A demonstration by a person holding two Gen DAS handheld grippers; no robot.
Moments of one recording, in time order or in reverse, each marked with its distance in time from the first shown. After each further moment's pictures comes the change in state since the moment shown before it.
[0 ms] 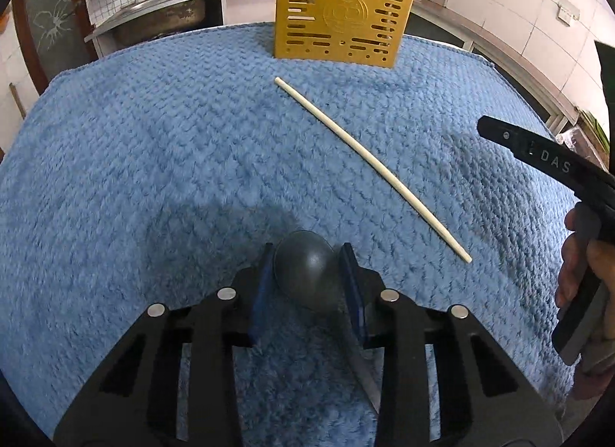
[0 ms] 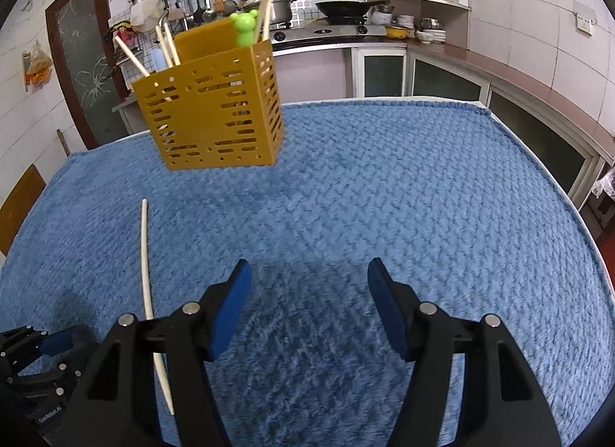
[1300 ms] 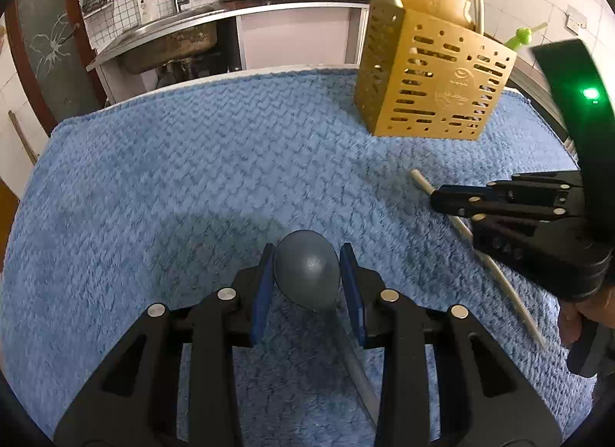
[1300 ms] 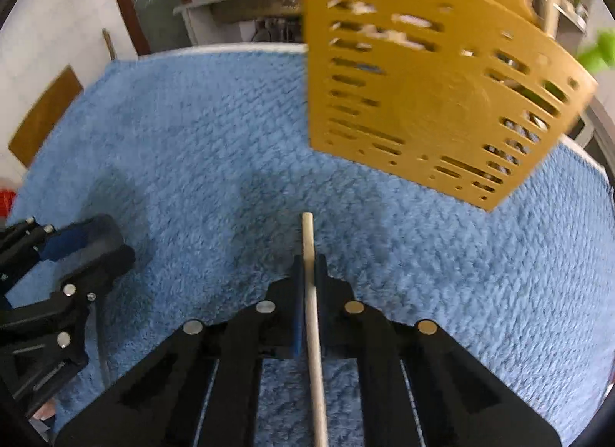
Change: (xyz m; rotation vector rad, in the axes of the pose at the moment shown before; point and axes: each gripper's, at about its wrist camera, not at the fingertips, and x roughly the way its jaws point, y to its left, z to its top) left arm 0.025 0.098 0.095 0.054 -0.064 0.025; right arm 0.089 0.156 0.057 -0.243 0.285 0.141
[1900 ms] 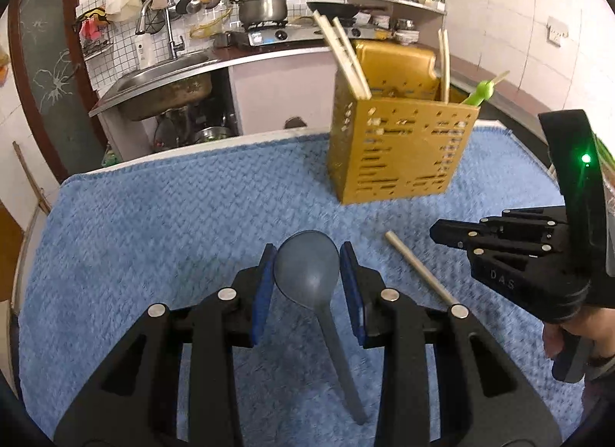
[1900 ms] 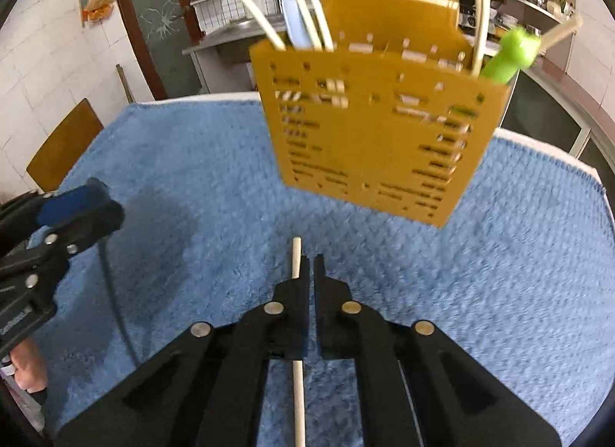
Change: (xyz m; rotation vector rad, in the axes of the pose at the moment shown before) left arm -0.038 -0.022 0.028 0.038 -0.136 0.012; right arm -0.036 -0.031 -0.005 0.012 -0.116 0.052
